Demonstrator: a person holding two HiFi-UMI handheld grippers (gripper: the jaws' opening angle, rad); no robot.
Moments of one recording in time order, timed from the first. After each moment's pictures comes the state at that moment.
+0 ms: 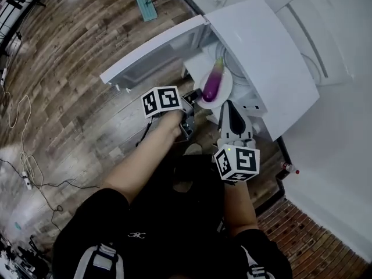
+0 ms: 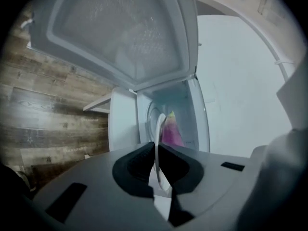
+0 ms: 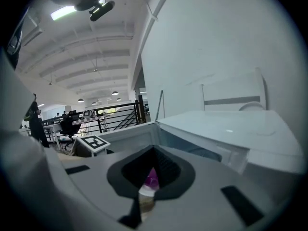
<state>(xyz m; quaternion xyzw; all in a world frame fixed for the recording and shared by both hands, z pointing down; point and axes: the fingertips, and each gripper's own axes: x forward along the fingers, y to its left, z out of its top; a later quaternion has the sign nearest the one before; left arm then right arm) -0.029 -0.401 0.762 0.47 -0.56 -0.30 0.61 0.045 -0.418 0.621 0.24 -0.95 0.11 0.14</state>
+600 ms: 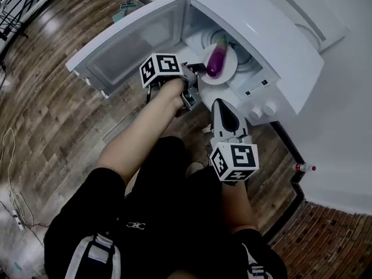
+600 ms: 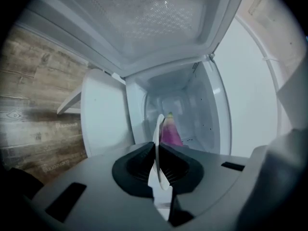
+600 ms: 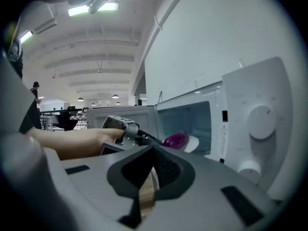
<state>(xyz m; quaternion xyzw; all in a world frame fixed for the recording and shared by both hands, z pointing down) -0.033 -0.475 0.817 0.55 -0.51 -0.30 0.58 0.072 -0.389 0.735 0.26 -0.96 0.06 0.09</state>
